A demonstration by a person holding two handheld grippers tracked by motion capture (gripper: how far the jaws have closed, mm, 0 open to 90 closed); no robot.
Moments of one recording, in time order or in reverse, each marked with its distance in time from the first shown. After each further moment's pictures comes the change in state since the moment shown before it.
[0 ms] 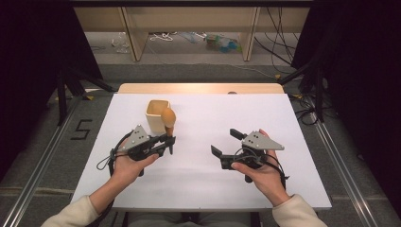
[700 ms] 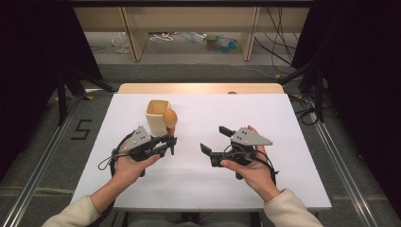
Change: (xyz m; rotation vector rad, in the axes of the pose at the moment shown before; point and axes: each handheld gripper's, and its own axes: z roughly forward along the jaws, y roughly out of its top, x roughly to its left) left arm -0.003 -0.001 0.002 -0.001 -0.010 -0.005; right arm 0.014 0.011 0.022 0.002 0.048 -0.011
